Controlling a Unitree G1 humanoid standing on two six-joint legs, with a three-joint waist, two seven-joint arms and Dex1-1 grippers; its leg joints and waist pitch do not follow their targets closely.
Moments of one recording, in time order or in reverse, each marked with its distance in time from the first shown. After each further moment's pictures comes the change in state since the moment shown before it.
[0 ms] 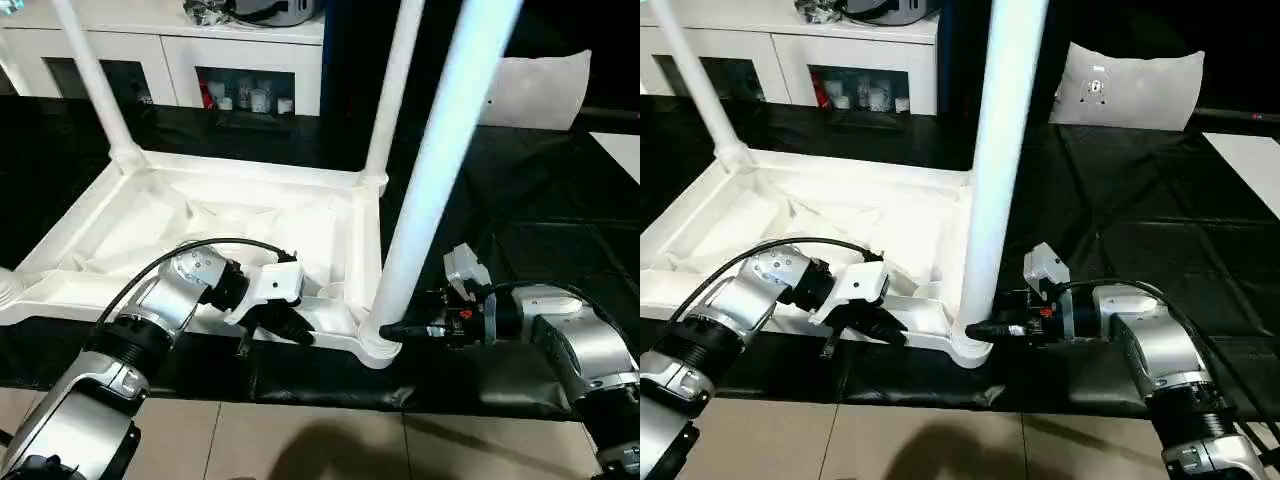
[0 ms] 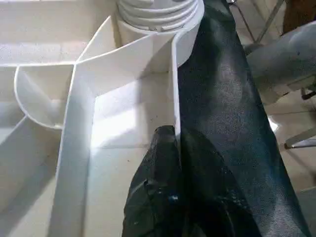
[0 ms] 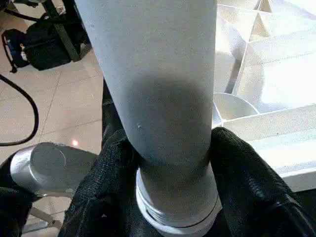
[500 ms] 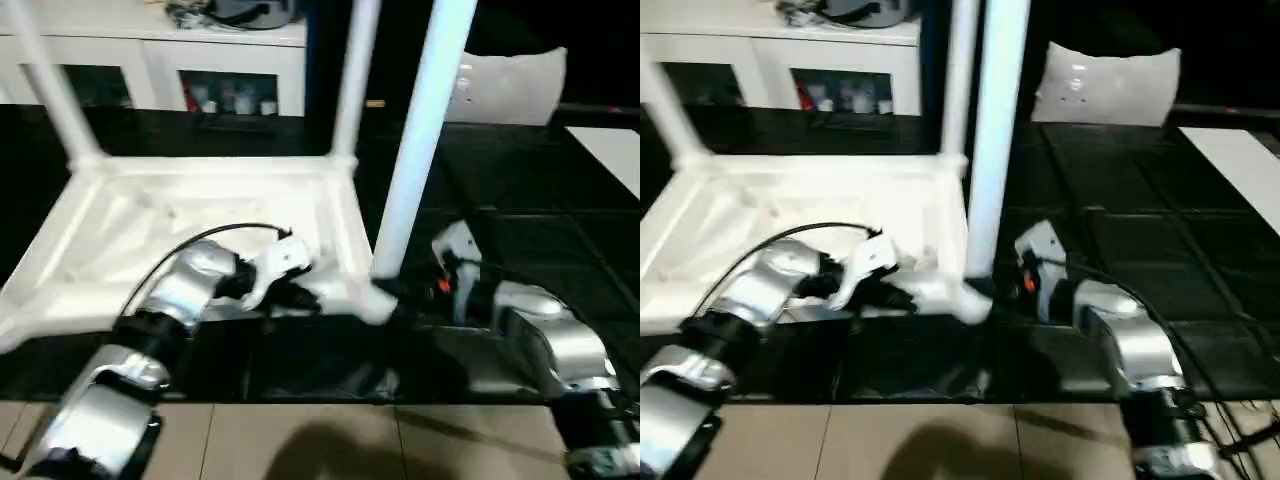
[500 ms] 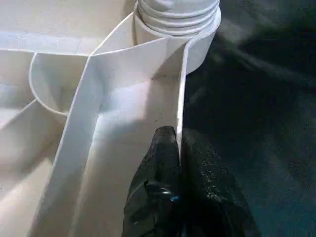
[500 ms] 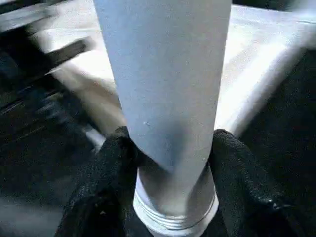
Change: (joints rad) left arm -0.063 -0.159 0.100 0.073 0.031 0.294 0.381; right arm -0.035 0.230 -0.116 -0.059 -0.129 0.199 -0.623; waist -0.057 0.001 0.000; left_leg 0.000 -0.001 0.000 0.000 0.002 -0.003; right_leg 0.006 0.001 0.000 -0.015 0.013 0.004
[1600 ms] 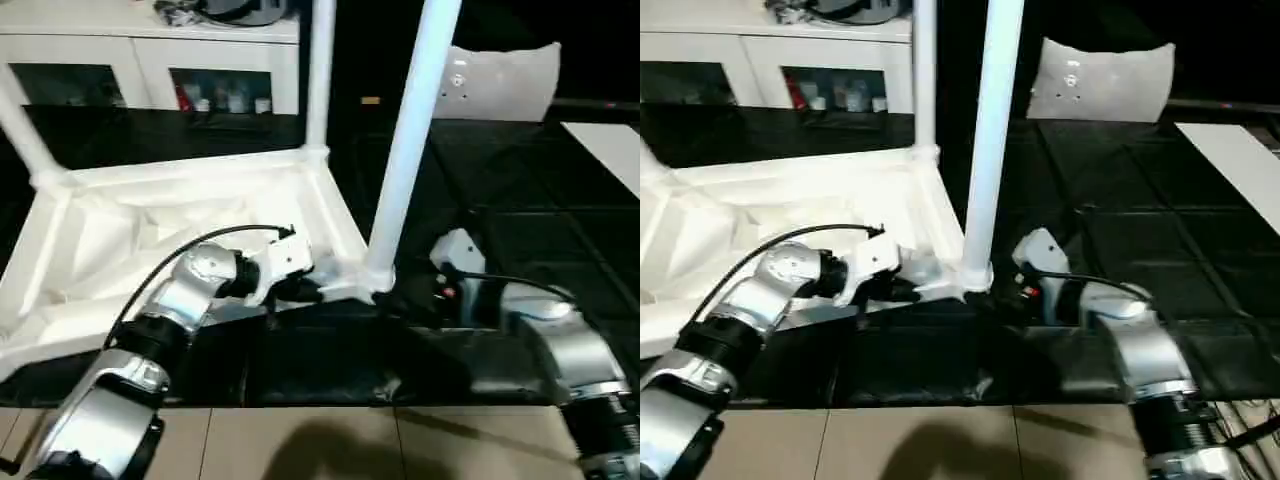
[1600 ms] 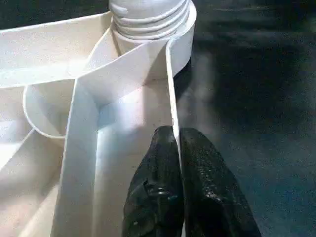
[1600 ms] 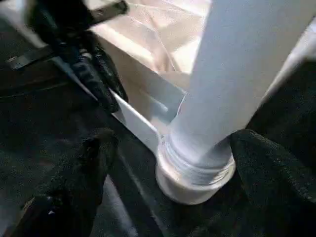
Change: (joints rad) left arm 0.049 0.094 -0.029 0.005 0.013 -0.290 -0.126; right arm 0.058 -0.181 0.062 0.016 -0.004 -0.290 0.331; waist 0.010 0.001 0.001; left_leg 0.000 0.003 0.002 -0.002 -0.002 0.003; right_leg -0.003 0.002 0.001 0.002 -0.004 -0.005
